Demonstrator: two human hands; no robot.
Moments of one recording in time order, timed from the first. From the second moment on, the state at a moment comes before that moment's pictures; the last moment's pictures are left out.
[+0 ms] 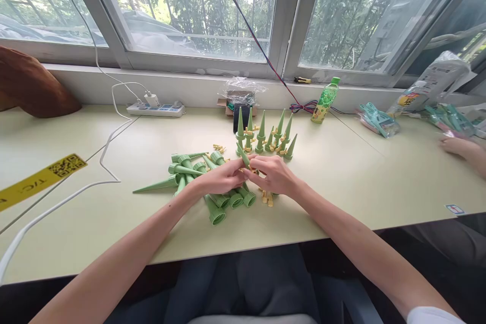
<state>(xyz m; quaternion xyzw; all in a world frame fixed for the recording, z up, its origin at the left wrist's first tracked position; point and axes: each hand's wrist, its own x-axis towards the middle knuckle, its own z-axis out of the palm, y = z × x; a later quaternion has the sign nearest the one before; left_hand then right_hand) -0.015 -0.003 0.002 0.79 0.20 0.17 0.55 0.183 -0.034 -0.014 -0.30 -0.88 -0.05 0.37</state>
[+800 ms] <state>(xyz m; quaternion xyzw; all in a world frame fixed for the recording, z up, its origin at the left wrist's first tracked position) -0.017 0.001 0.000 0.77 0.20 0.16 0.58 0.182 -0.031 -0.015 -0.29 -0.86 -0.04 0.42</state>
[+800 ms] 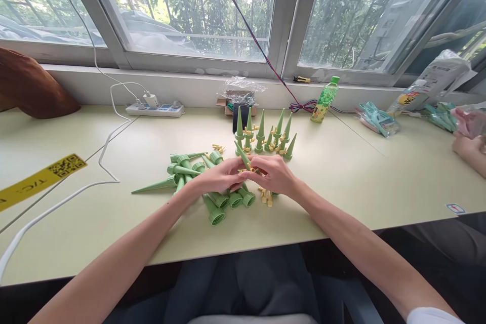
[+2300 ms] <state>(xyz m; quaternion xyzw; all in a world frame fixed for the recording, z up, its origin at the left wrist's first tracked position) -0.005 -0.013 0.001 0.72 0.16 0.24 0.64 0.171 -0.037 -0.016 -0.33 -0.82 -0.11 0.45</state>
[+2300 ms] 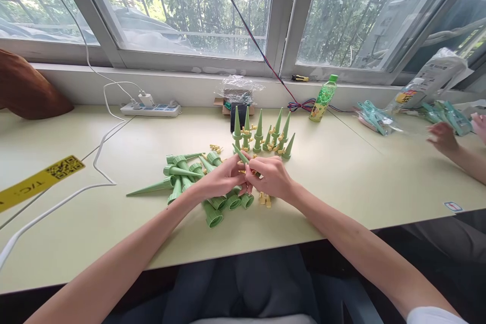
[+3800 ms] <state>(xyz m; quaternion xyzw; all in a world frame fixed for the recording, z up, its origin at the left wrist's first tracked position) -0.002 -0.012 0.002 0.70 0.20 0.27 0.63 0.175 -0.034 -0.017 -0.39 -0.80 0.00 0.46</state>
